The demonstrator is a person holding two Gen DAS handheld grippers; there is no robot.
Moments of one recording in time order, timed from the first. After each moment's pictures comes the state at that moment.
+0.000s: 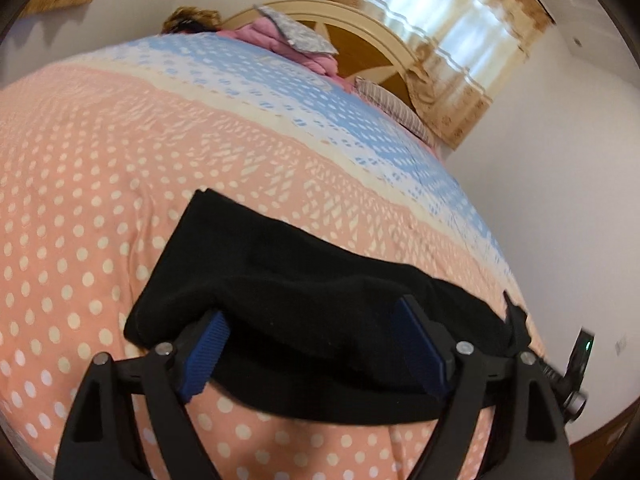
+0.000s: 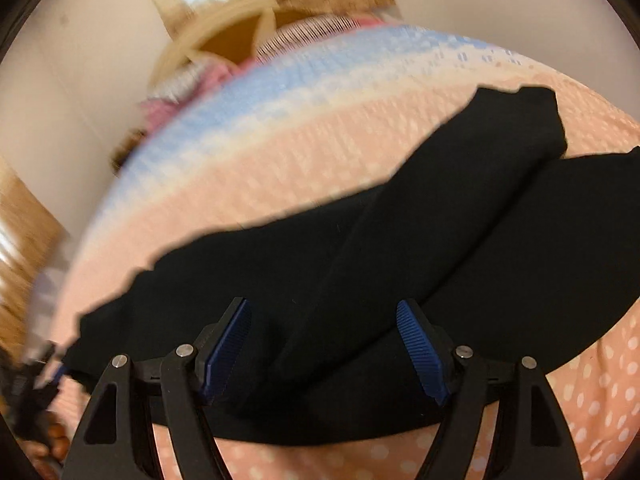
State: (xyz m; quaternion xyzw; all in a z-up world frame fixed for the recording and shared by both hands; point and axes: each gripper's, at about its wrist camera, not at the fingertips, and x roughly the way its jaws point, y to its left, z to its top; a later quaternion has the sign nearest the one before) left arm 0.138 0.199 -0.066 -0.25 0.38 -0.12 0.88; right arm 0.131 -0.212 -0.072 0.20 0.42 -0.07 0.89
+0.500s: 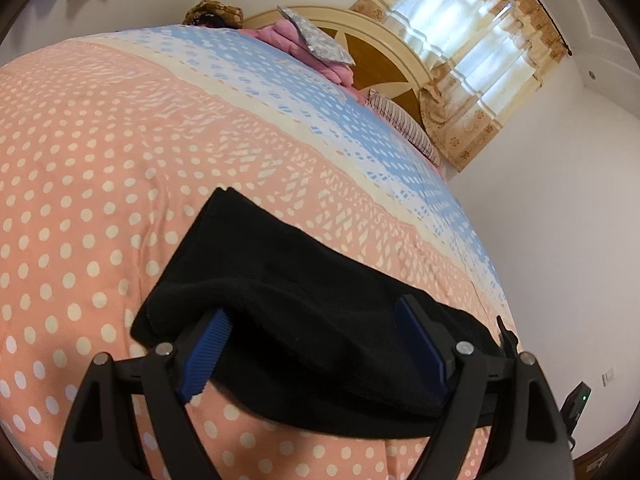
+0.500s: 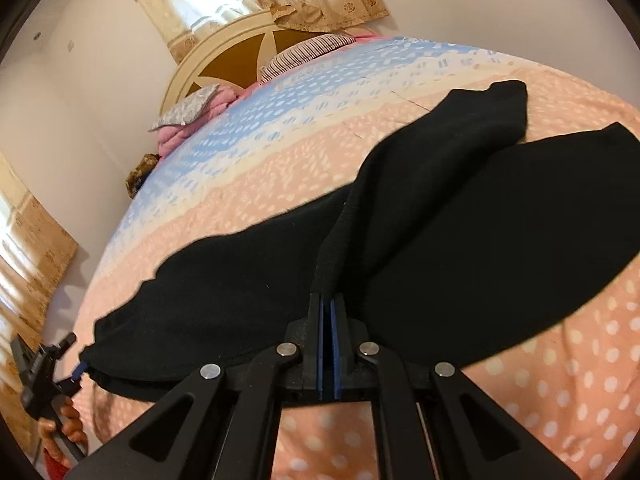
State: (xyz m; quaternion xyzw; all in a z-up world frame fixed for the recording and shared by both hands) left arm 0.136 0.211 -0.073 -0.29 0.37 -0.10 0.88; right arm 0.068 -0.252 -0.075 0.23 0.37 -0.04 0.90
